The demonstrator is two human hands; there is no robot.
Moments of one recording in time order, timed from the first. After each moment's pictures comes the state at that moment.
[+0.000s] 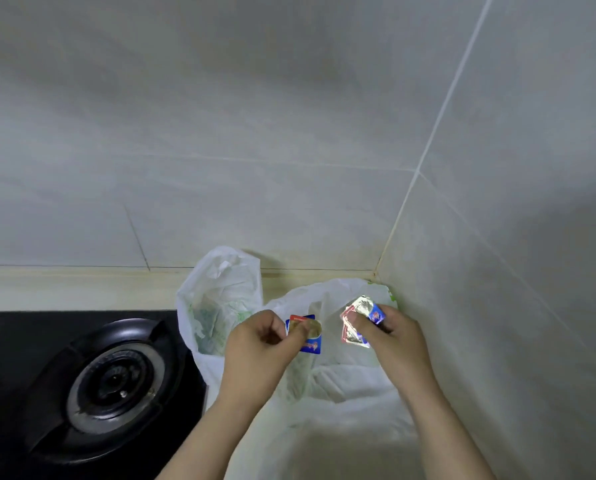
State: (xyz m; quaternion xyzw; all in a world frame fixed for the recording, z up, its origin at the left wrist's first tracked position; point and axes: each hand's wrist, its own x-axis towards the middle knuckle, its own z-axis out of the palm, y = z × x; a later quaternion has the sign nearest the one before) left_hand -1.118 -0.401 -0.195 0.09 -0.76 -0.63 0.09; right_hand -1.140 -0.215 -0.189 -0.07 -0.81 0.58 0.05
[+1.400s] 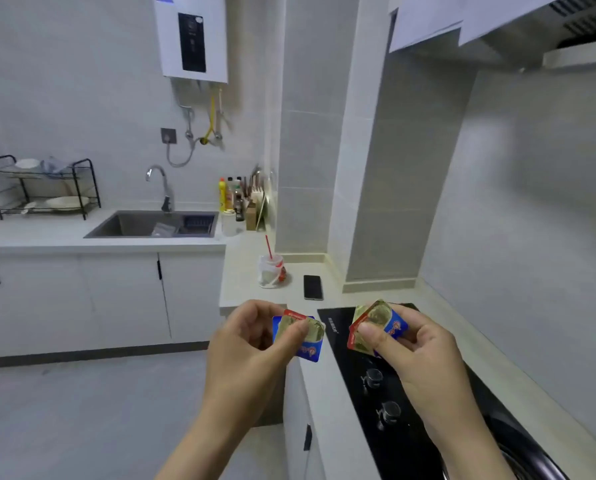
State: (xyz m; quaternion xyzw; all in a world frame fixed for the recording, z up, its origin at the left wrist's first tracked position) left_hand -0.725 -0.561 -0.054 0.44 -0.54 -0.38 0.61; right_hand -0.907 -0.544 -0.045 0.53 -0.51 0.59 -0.34
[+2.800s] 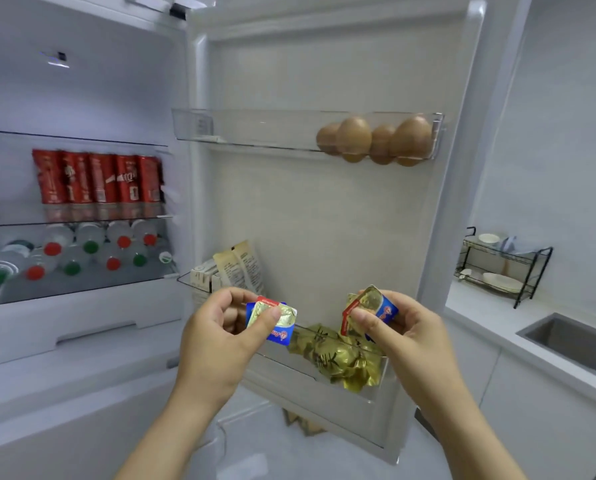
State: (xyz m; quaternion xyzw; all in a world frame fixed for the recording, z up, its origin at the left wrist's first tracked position) left_hand -0.125 -0.432 -0.010 0.68 -0.19 0.12 0.70; right_hand -0.208 -0.621 0.006 0.74 -0.05 0.32 -0.59
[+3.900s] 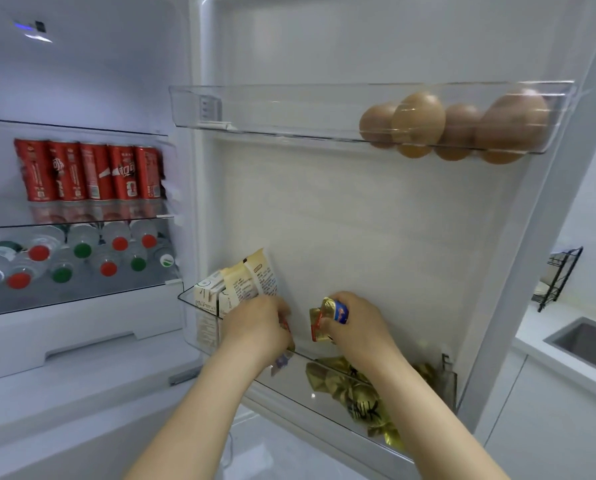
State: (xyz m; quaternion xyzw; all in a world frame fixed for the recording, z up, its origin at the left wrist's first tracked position) left_hand 0.012 -0.472 -0.015 0.95 -0.19 0.06 0.24; right_hand -0.043 -0.620 -0.023 0.90 -0.10 0.20 -0.38
